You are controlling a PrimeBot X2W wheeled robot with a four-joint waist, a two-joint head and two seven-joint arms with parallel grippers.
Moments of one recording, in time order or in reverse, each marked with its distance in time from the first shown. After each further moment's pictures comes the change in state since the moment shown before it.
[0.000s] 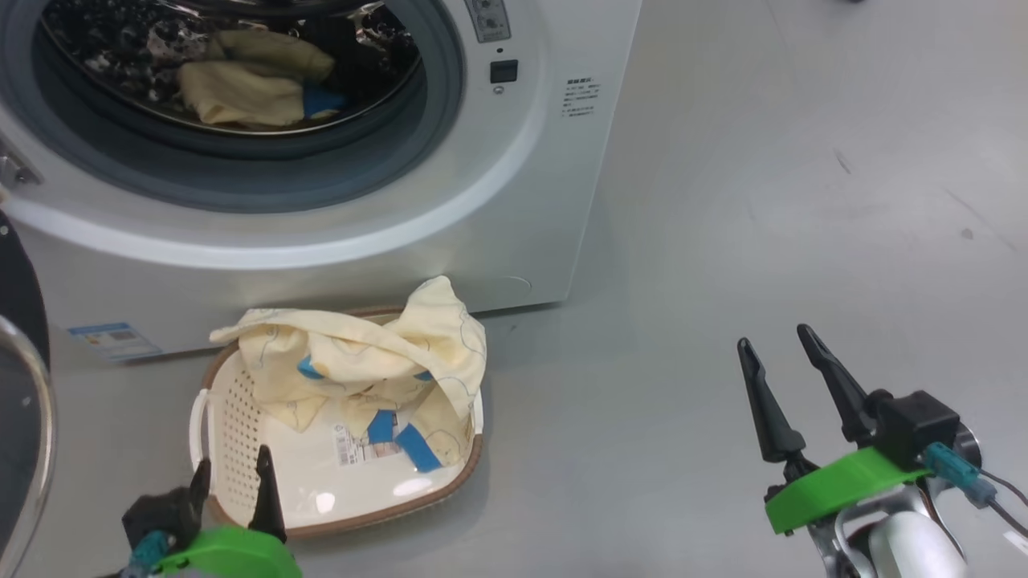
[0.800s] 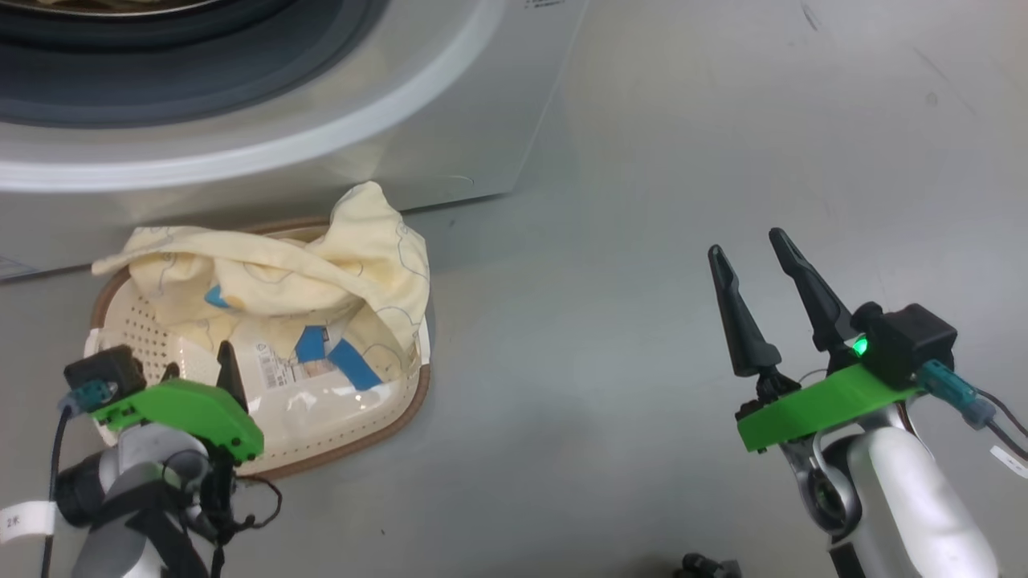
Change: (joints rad) left arm -0.346 0.024 0.051 0.241 -0.170 -0.053 0.219; right arm -0.172 0.001 0.067 -0.007 0.084 0.000 0.000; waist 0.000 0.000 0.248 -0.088
